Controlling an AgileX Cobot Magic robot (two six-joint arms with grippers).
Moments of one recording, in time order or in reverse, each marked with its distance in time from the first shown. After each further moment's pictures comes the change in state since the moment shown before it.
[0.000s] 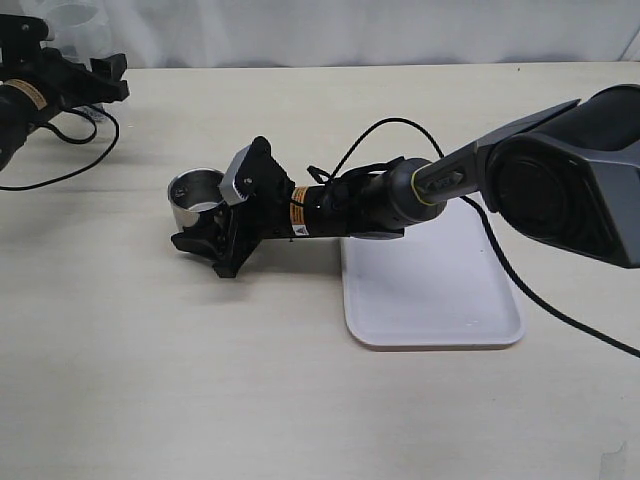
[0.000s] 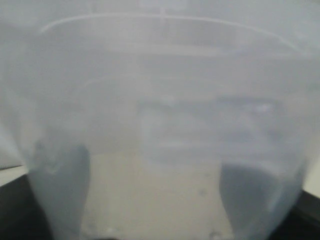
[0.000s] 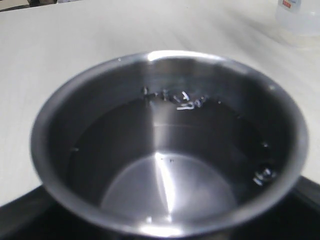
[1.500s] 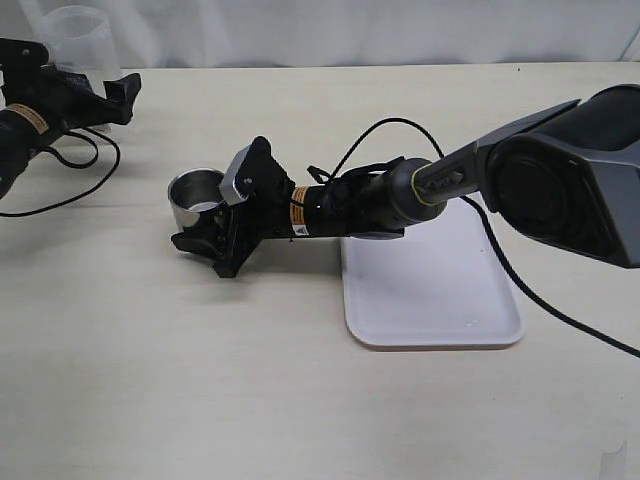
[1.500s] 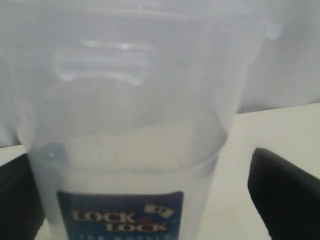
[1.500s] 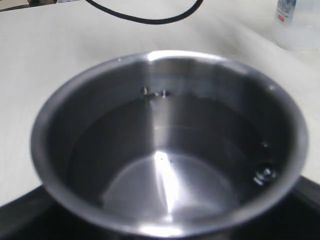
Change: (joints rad) left arm 0.000 0.000 0.115 -0.004 -0.134 0.026; right arm 0.000 0.000 0.000 0.000 0.000 0.000
